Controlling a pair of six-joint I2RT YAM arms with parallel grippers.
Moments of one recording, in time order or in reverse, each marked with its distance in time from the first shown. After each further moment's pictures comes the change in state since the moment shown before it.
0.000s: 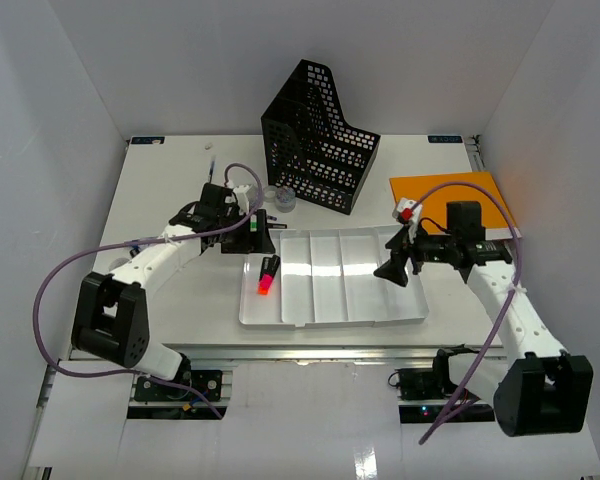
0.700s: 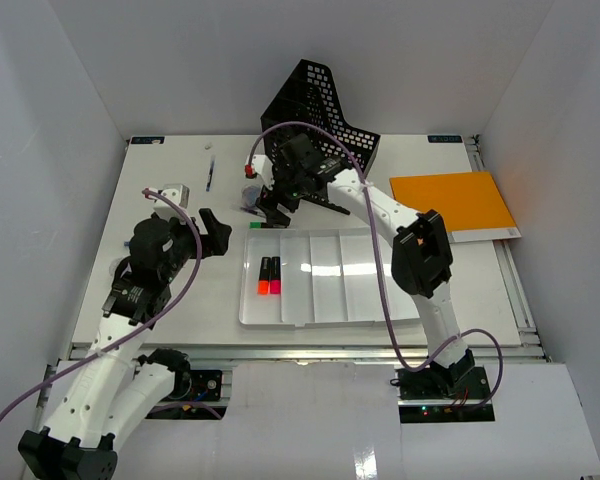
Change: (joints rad) left arm 0.053 -0.724 -0.211 0.097 -0.341 -0.006; right arm 0.582 1.081 1.198 -0.090 0.459 0.057
